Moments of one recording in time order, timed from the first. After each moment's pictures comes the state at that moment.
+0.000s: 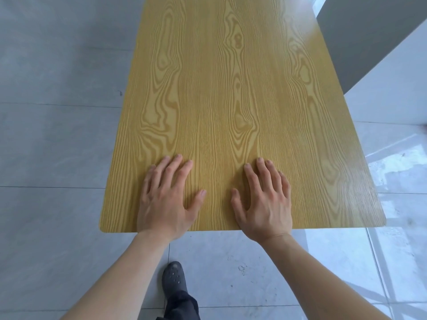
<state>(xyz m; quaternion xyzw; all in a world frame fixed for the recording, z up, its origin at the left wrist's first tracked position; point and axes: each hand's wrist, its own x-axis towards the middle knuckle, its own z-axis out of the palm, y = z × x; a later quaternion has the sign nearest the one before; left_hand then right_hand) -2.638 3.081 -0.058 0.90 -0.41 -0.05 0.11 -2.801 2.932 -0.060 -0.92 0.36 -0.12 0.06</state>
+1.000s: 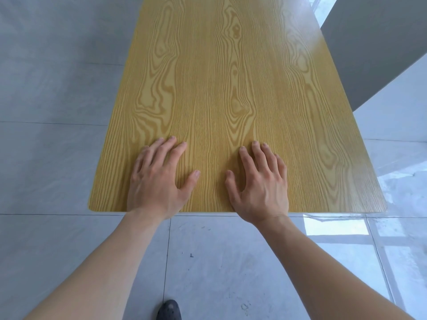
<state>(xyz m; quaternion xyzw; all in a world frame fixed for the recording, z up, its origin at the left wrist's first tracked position) -2.514 2.972 -0.059 0.90 -0.42 -0.03 0.14 -2.679 2.825 -0.062 -0.92 0.36 -0.11 0.06</state>
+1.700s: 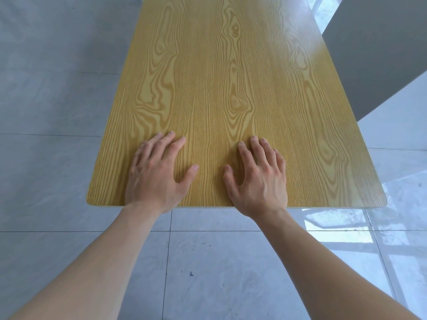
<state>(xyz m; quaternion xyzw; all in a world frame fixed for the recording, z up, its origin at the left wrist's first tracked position) -2.457 2.922 -0.061 0.90 -0.42 -0.02 0.14 -2.622 2.777 -0.063 -0.92 0.37 -0.11 0.06</state>
